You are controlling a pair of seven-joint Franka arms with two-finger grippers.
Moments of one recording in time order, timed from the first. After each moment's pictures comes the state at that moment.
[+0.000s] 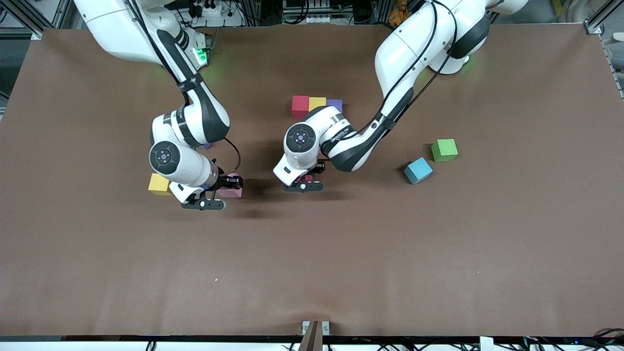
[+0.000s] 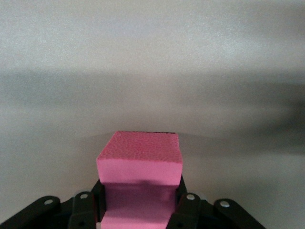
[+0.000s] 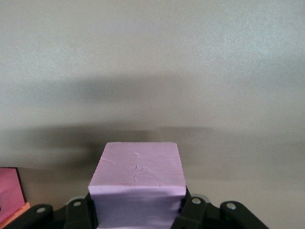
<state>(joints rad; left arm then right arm) -0.60 0.98 -0.36 -1.18 0.20 2.08 -0.94 0.34 0.46 0.04 -1.89 0.17 2.27 0.31</state>
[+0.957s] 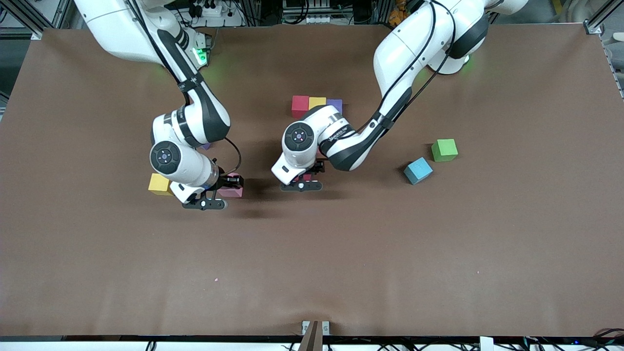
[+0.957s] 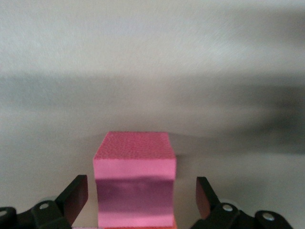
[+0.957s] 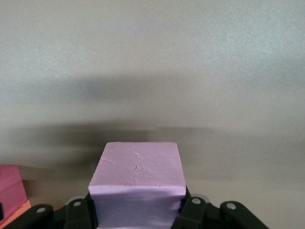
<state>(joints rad) -0.61 0.97 -0.36 -1.16 0.20 2.08 -0.94 0.34 0.46 0.04 -1.89 0.17 2.26 0.31</state>
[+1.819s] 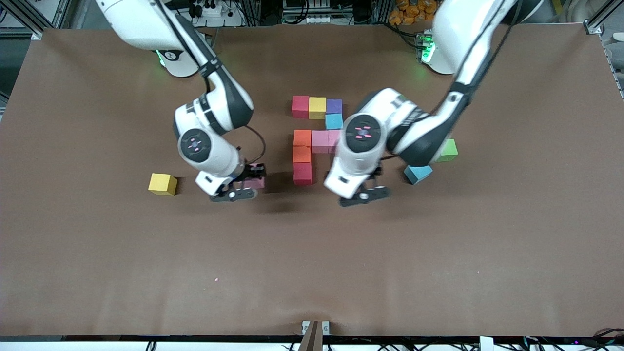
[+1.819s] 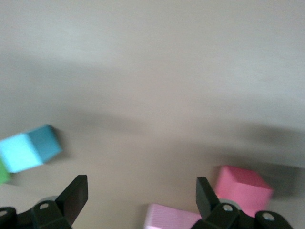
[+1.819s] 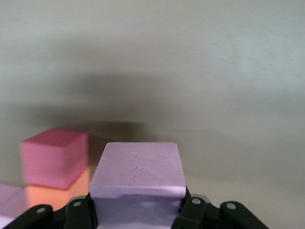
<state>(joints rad) -0.31 0.59 -0.36 -1.39 0.20 1.84 -0.89 0.50 0.46 0.05 -1.76 0.17 2.18 0.31</state>
